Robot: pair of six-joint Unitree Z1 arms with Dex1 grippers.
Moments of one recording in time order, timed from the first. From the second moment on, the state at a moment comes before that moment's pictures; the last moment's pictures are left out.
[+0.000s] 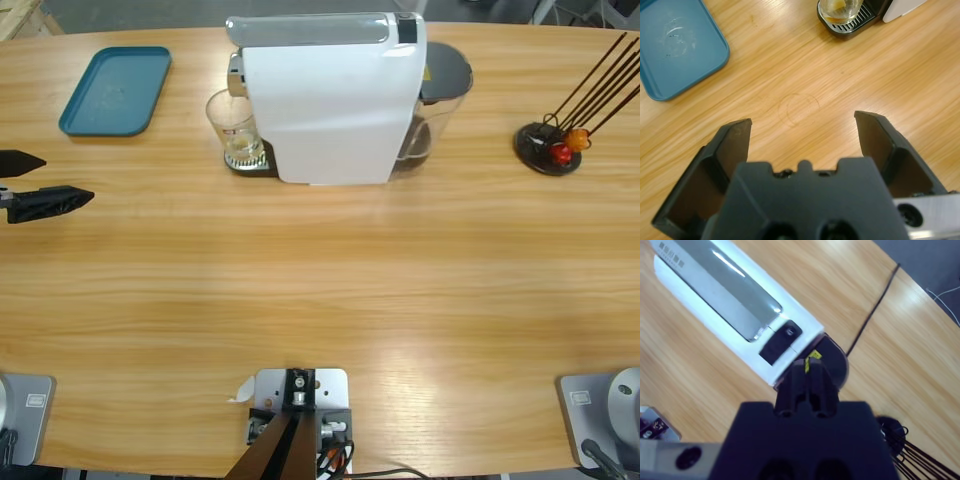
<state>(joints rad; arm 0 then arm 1) -0.51 1.11 -0.65 0.33 0.00 0.07 0.53 1.72 -1.74 0.96 0.13 -0.22</state>
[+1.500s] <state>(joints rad) -0.52 1.11 -0.64 0.33 0.00 0.07 0.59 1.87 -1.95 1.09 0.08 -0.24</state>
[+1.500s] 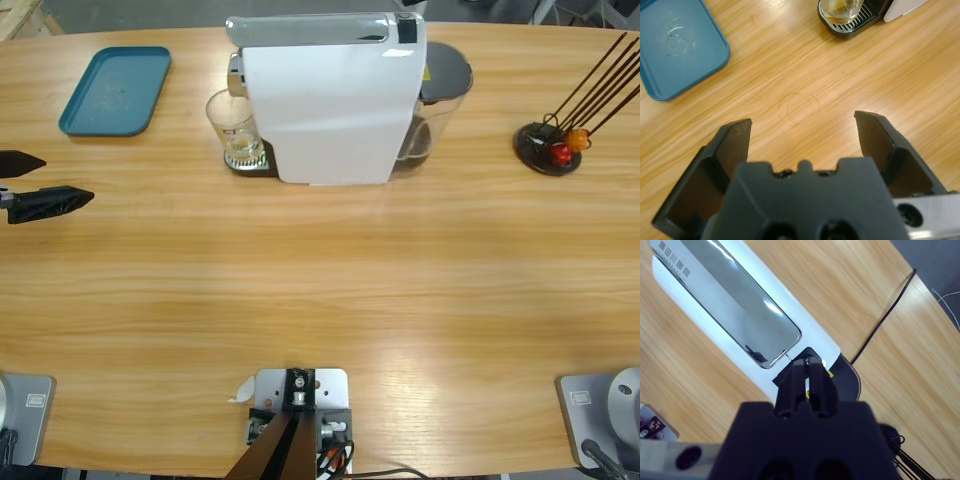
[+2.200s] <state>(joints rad) -0.52 1.11 -0.64 0.33 0.00 0.07 0.59 1.90 -1.97 1.09 0.07 -0.24</state>
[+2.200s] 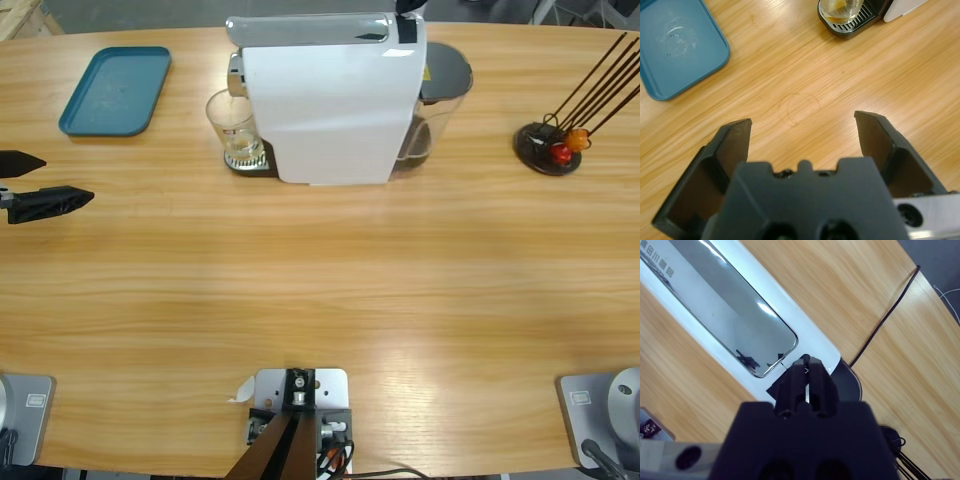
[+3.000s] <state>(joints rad) -0.52 1.11 -0.64 0.33 0.00 0.07 0.59 1.90 -1.97 1.11 0.05 -0.24</state>
